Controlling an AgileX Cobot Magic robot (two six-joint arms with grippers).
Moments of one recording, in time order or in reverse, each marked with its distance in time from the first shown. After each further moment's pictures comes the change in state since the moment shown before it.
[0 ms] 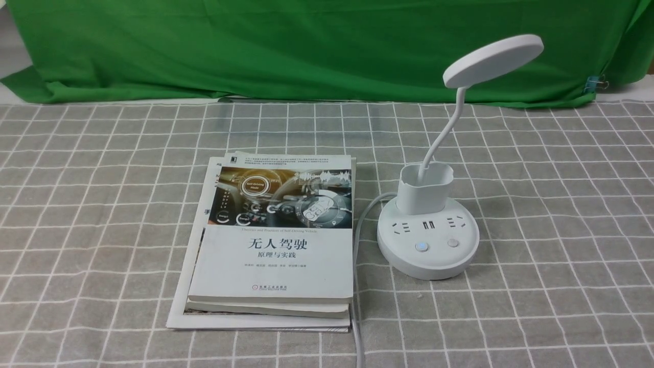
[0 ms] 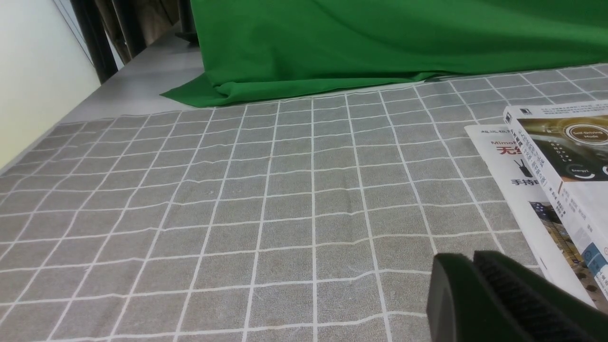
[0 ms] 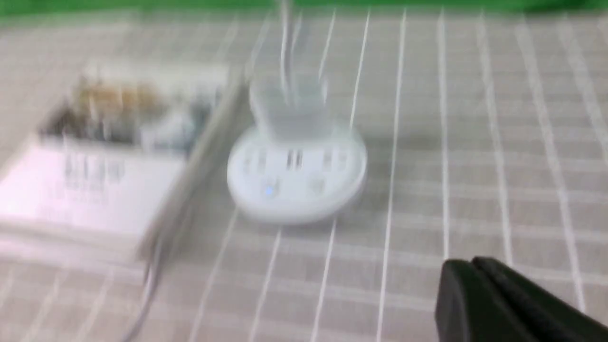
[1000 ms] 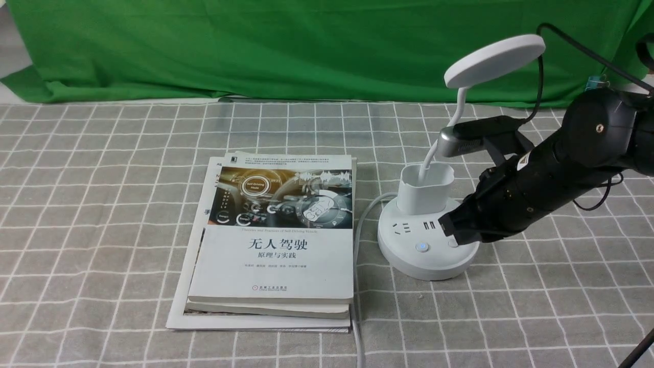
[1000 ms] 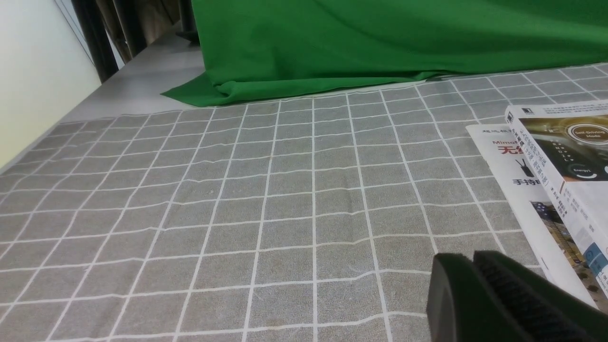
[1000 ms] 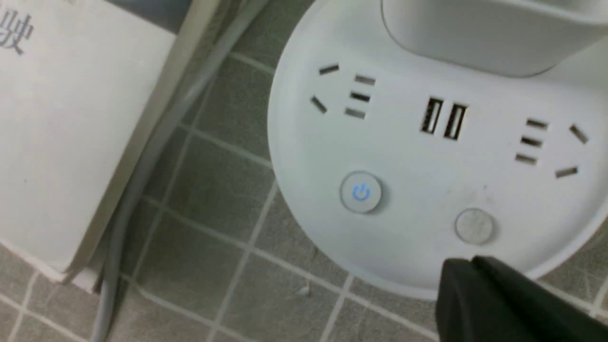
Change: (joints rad) right arm 0.234 1.006 -0.494 -0.021 -0.051 -0.041; left arm 0.000 0.000 0.000 0.000 0.000 0.001
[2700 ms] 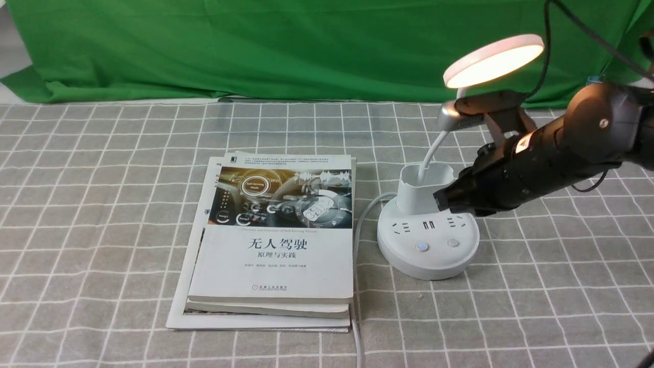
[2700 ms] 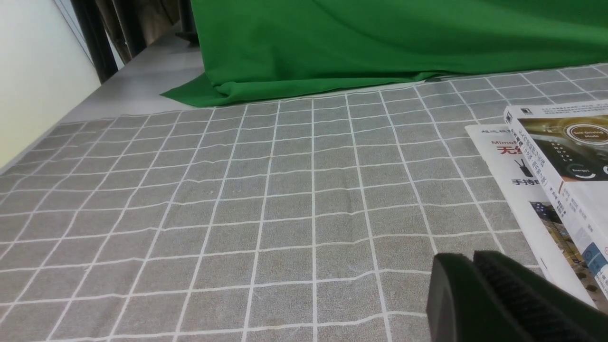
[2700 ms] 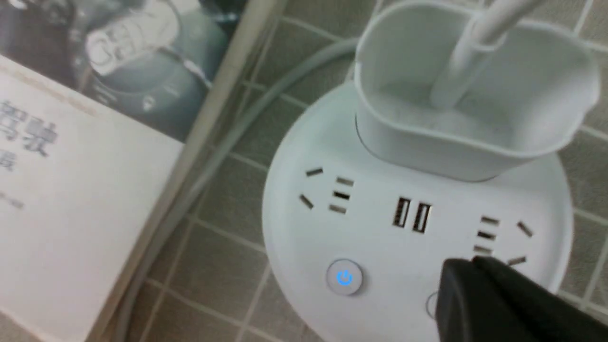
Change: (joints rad) right arm 0.009 -0.065 0.002 0.000 -0.110 0.001; left arm 0.000 0.000 0.000 0.000 0.000 0.000
